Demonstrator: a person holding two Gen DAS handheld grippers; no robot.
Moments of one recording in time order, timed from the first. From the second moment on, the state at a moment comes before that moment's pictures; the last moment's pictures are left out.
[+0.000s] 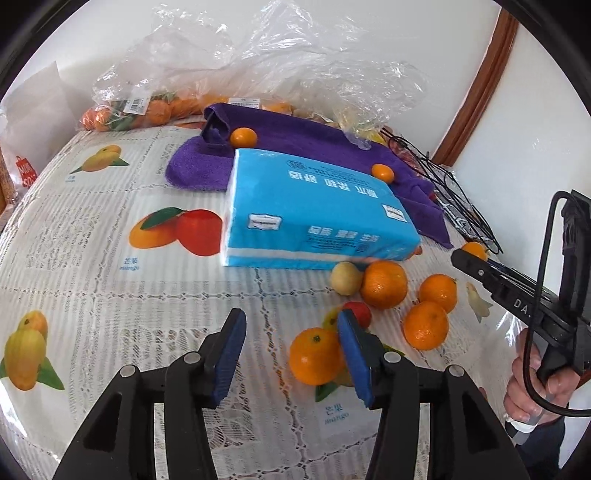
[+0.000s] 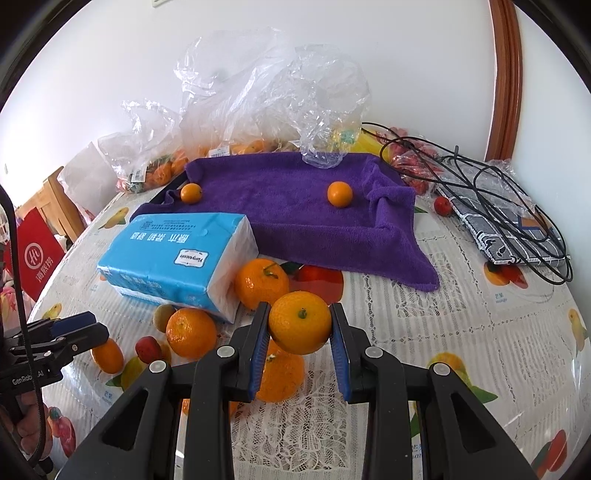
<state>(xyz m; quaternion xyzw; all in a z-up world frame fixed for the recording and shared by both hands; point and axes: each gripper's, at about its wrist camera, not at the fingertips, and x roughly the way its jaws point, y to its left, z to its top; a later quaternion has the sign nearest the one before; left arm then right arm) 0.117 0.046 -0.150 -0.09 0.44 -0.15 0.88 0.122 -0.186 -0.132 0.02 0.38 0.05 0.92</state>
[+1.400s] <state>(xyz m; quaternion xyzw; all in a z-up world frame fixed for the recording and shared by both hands) 0.148 0.014 -0.157 -0.04 0.45 -0.11 0.89 0.118 -0.193 -0.135 0.03 0.39 0.06 0.92</state>
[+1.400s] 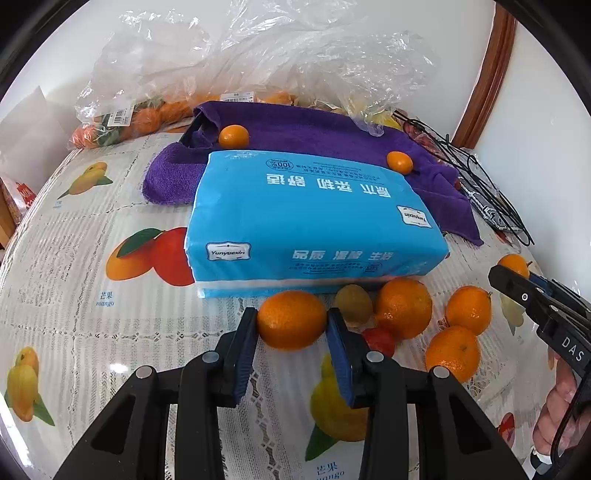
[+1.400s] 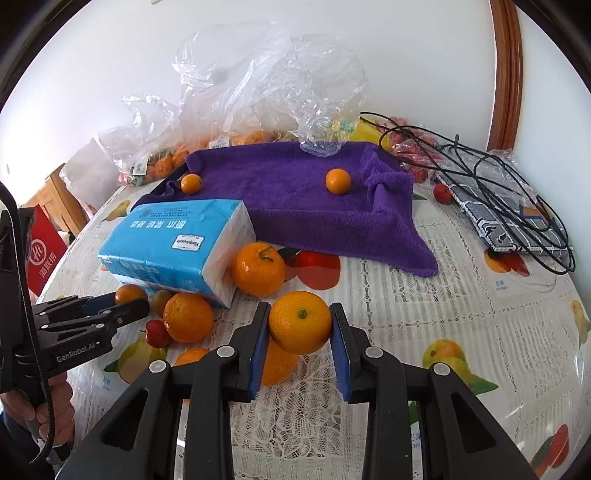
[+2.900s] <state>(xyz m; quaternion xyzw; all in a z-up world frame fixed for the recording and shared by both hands) 0.300 0.038 -0.103 -0.04 0.44 -0.06 0.89 0.275 -0.207 -0.117 0.03 0.38 0.04 0.92</state>
